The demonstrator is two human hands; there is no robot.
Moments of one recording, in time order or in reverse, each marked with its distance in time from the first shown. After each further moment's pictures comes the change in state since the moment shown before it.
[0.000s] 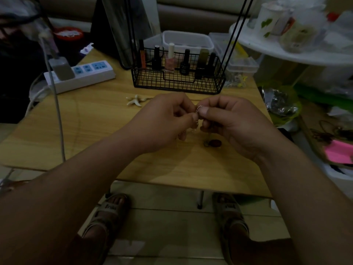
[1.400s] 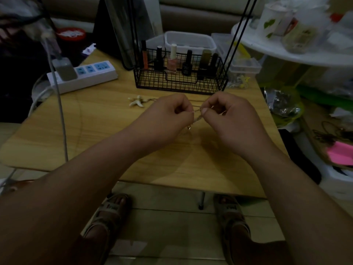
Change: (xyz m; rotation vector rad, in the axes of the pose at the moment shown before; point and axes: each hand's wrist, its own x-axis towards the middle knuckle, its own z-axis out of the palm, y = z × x) left_hand 0.002 0.001 0.002 -0.089 0.037 -0.152; right_hand 0.004 0.005 0.011 -0.592 0.266 -0.169
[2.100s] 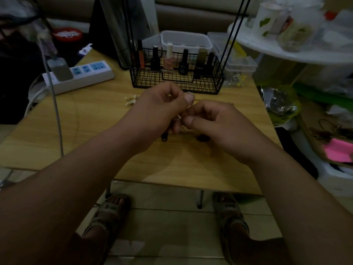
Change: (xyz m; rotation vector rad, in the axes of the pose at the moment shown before) left_hand 0.001 0.004 -0.006 -0.261 0.043 0.000; right_hand -0.009 -0.005 -0.005 0.255 -0.331 0.043
